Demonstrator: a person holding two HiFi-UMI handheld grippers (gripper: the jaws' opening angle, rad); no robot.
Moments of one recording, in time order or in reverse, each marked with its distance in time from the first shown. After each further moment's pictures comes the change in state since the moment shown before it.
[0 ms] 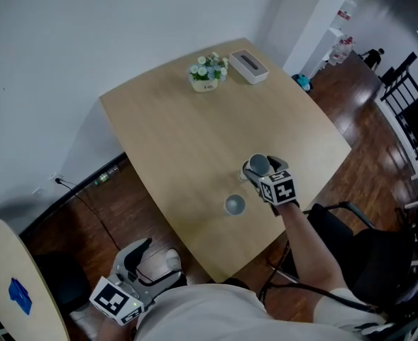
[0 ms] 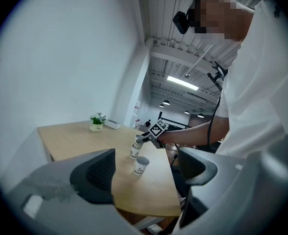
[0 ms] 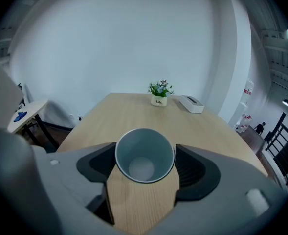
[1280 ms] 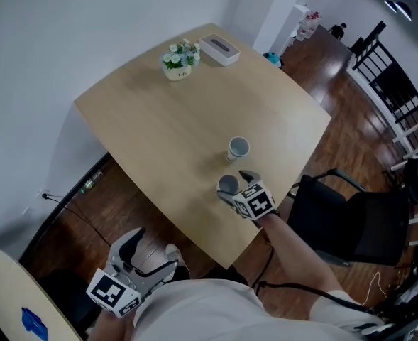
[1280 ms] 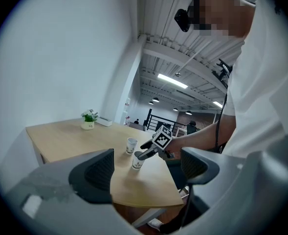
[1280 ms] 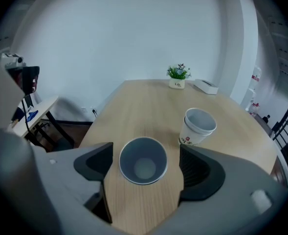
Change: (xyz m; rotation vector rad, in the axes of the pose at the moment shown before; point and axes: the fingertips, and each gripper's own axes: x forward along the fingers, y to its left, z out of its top) left arm -0.012 0.027 -0.017 0.044 0.040 -0.142; right arm -0.013 0.125 -0.078 0.038 0.132 0.098
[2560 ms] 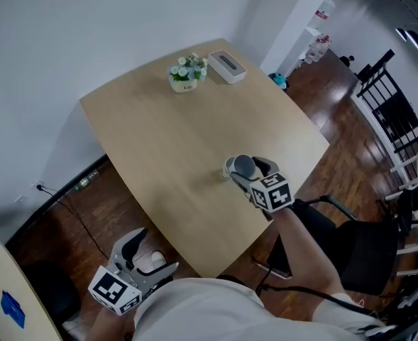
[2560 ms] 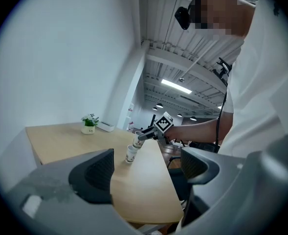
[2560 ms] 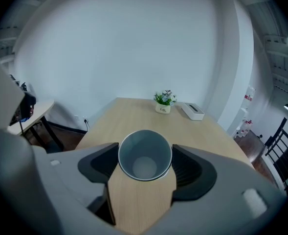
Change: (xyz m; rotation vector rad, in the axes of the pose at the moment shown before) left arm 0.038 -0.012 0.019 -0.026 -0.078 0.052; right arm -0.071 -0.086 0.100 -0.068 -0.151 -0.076
